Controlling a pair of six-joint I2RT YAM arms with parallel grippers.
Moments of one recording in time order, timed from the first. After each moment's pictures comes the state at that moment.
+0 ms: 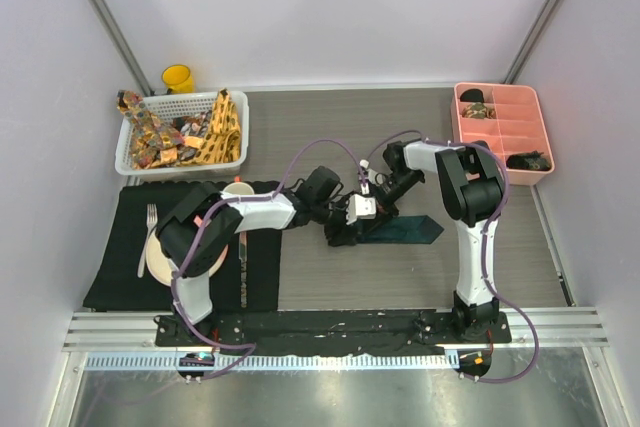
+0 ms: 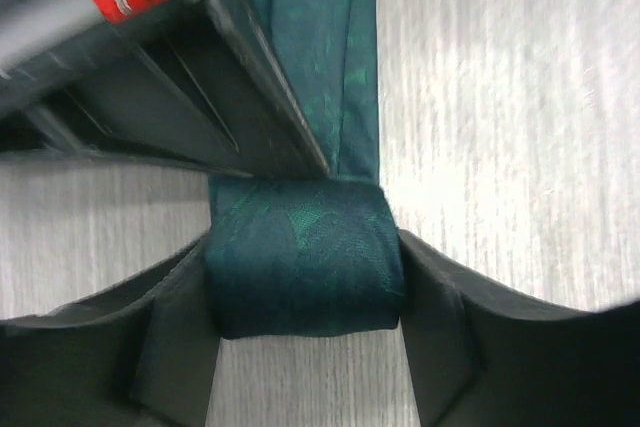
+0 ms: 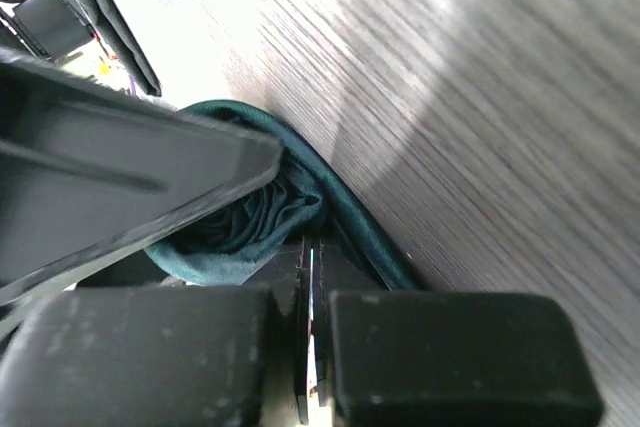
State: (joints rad) left arm -0.82 1.85 1.01 0.04 0.59 0.53; right arm 0.29 2.17 1.35 -0.96 -0.85 -0.08
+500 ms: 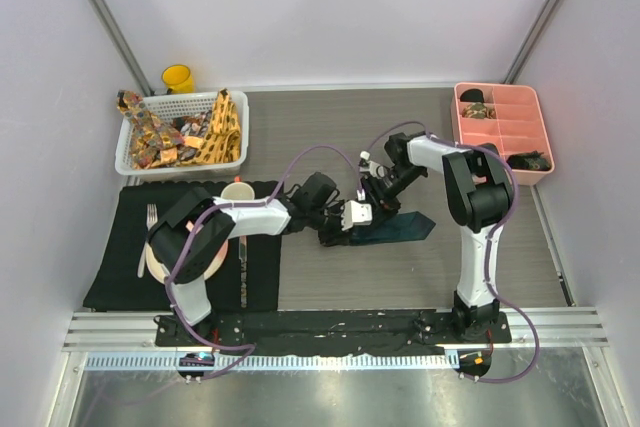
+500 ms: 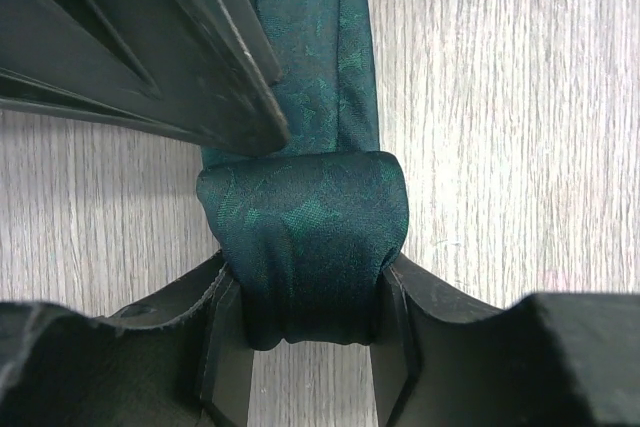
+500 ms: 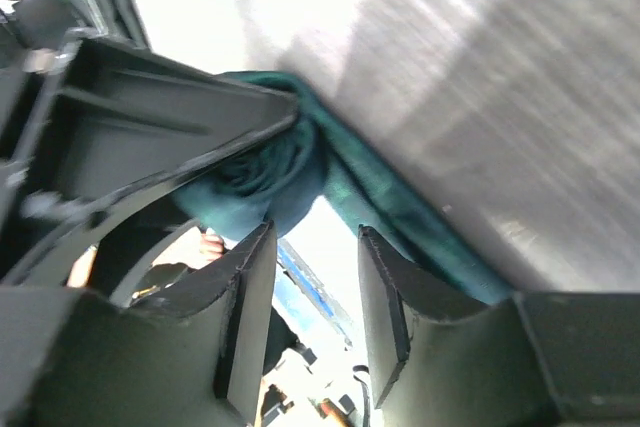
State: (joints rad) left arm -0.82 1.80 0.94 0.02 0.50 0.54; right arm 0.30 2.10 1.37 -0.99 -0.82 -0.10
